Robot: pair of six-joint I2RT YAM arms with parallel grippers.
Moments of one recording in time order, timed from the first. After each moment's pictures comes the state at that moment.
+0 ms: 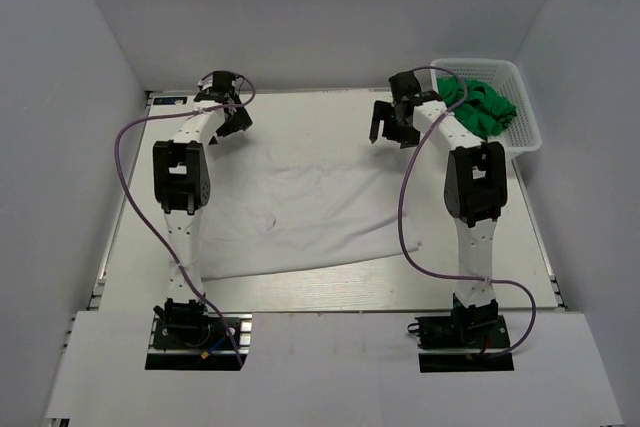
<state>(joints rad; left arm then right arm) -0.09 2.40 2.10 -0.70 -0.28 -0.53 0.29 2.20 1.89 -0.72 0.02 0.36</state>
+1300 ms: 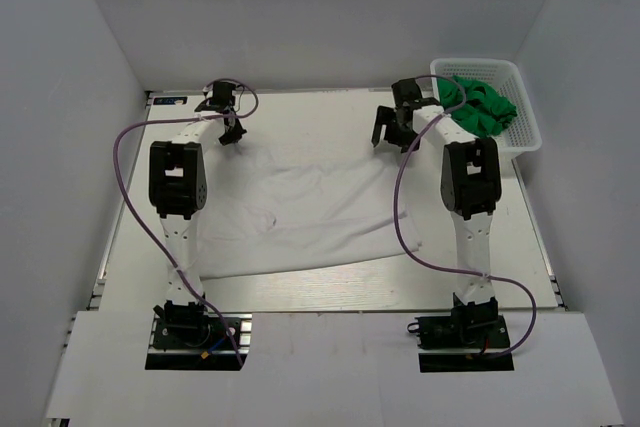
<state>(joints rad) -0.10 2.31 1.84 -0.47 -0.21 -0.47 0.25 2.30 1.90 -0.66 0.01 0.36</state>
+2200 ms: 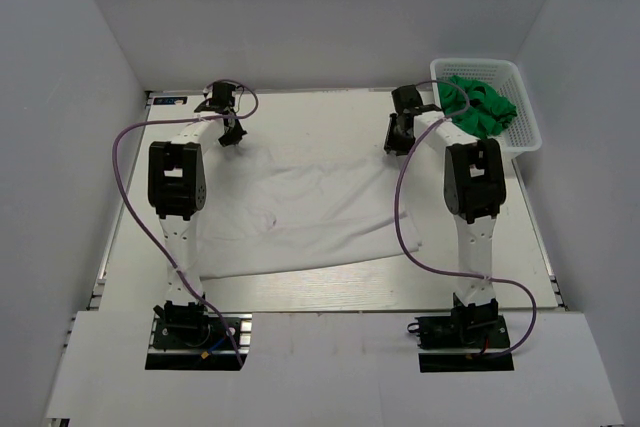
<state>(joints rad) -0.10 2.29 1.81 -0.47 -0.19 -0.47 0.26 2.25 1.77 -0.58 0.08 0.40</state>
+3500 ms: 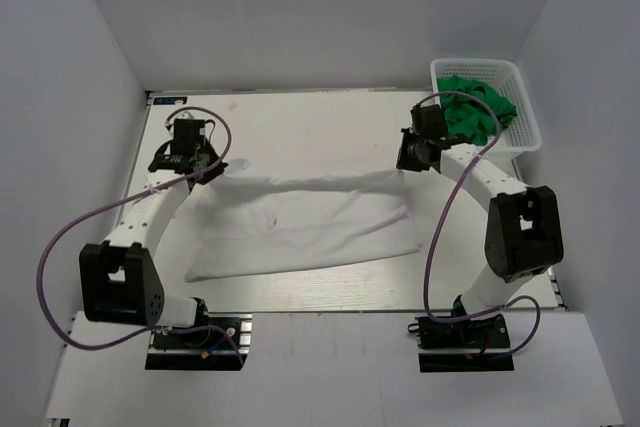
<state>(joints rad) -0.10 1.43 1.09 -0.49 -0.11 -0.60 0.30 1.69 1.23 -0.43 0.01 0.38</state>
